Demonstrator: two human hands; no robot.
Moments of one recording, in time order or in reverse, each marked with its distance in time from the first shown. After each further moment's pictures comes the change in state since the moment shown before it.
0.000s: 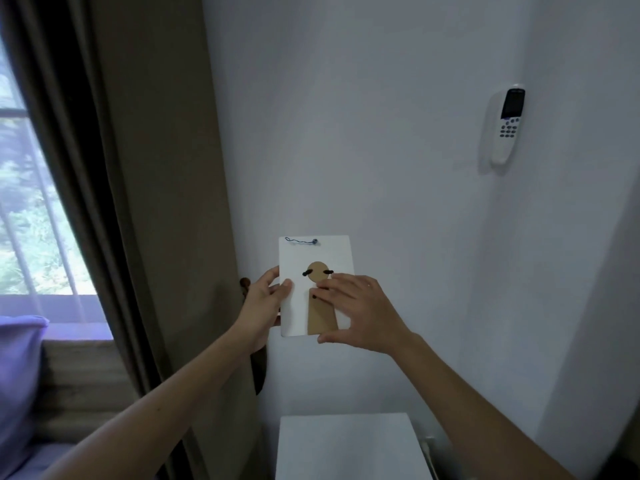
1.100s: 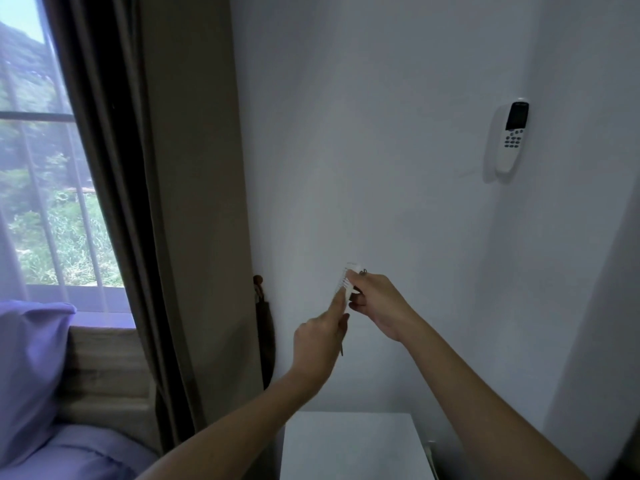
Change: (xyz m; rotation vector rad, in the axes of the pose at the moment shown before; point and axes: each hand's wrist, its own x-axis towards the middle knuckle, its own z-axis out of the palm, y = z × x) left_hand -0.045 -0.067 0.061 0.992 0.212 0.653; right_hand 0.023 -0.026 -0.037 1.155 -0.083 0.989
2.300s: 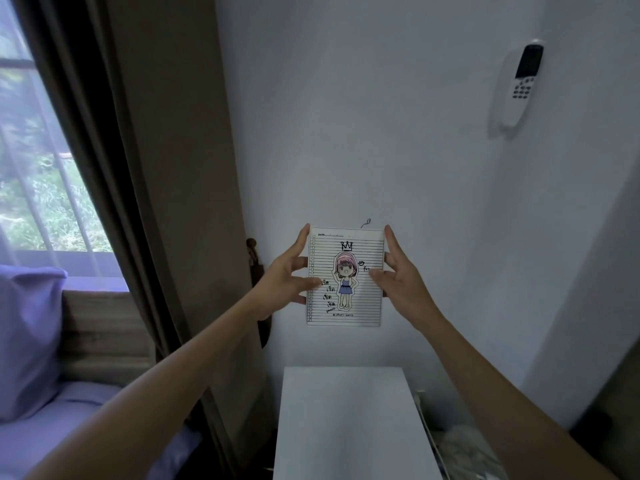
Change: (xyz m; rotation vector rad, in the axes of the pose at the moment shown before) left_hand 0.035 -0.006 -0.081 -0.799 -0.569 -0.474; right_hand -0.036 0.053 -0.047 -0.261 0.069 -0.240
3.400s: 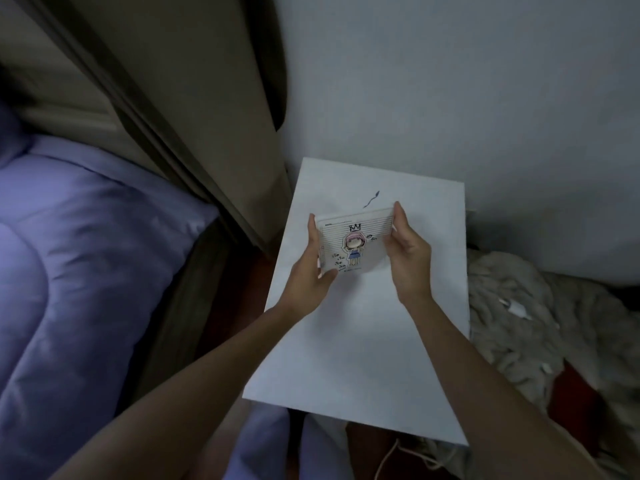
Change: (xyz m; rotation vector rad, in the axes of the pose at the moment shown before) left_hand -0.112 -0.335 0.182 0.147 0.195 -0.550; right_hand -0.162 0.325 0.109 0.213 0.059 0.473
